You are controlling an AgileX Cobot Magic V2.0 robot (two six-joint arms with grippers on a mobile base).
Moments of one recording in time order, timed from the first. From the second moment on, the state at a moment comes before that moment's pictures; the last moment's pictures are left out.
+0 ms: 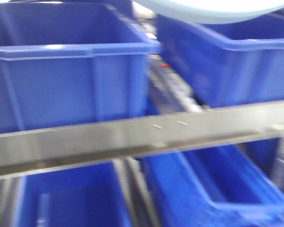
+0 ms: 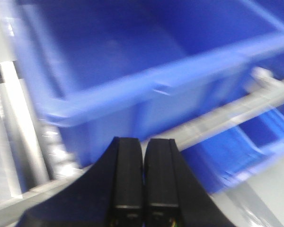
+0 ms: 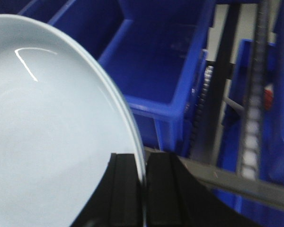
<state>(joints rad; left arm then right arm) -0.22 0.59 -0.49 -0.22 0.39 0.15 0.43 0.80 -0.88 0.39 0.51 -0.28</state>
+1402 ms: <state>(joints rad) -0.22 0.59 -0.49 -0.22 0.39 0.15 0.43 0.81 -0.88 0.39 0.52 -0.28</state>
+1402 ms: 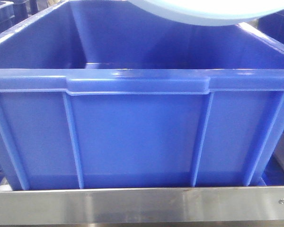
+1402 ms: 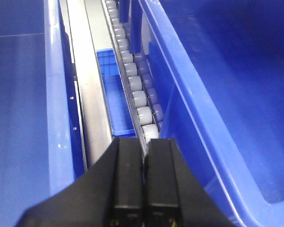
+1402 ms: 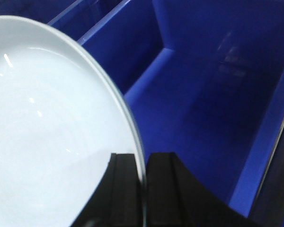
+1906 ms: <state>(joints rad) -0.22 0.59 -0.49 -0.22 0.39 0.15 0.43 0.81 -0.88 0.39 0.51 -0.28</state>
